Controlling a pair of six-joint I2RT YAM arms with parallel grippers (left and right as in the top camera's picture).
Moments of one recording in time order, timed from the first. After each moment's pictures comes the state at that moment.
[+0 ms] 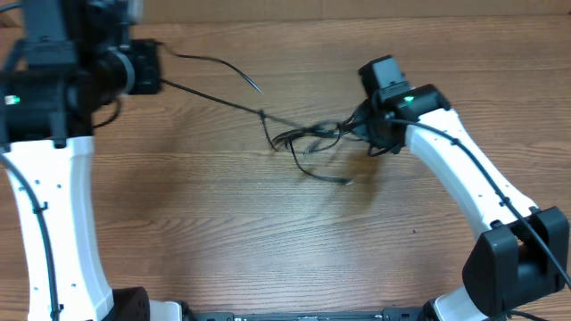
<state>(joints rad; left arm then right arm) 0.08 1.59 2.08 -1.28 0.21 -0.05 0.32 1.73 1.43 -0.96 0.10 0.85</state>
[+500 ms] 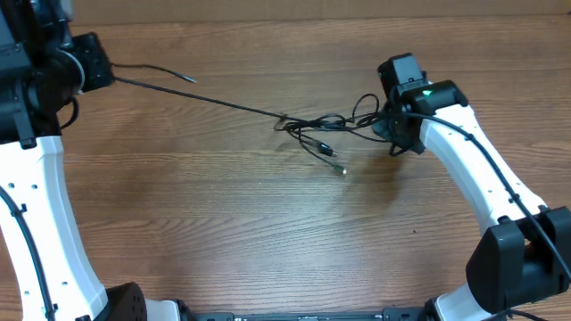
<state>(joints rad) 0.23 1.59 2.08 -1.23 0.05 -0.14 0.24 1.73 1.43 -1.05 0.24 0.79</state>
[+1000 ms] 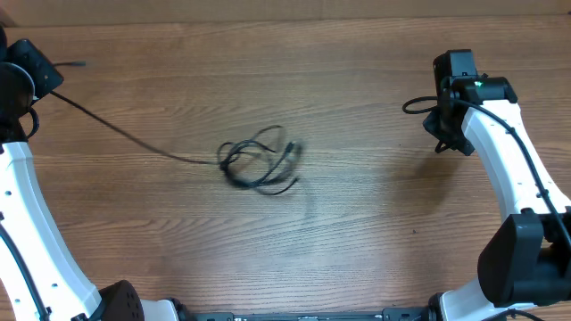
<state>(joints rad) 0.37 1.58 2.08 -1.23 -0.06 -0.30 0.03 1.73 1.43 -1.09 0.35 0.78</state>
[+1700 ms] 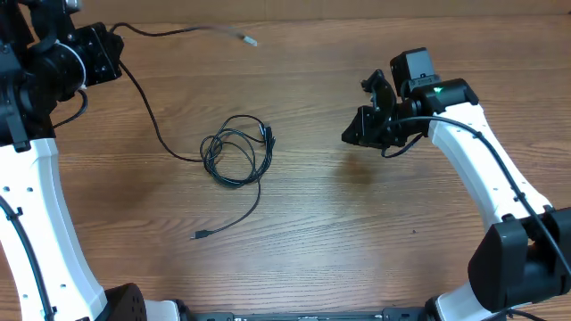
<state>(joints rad) 0.24 1.58 2.08 -1.17 0.40 -0.14 0.21 1.73 1.43 -0.98 -0.52 0.20</state>
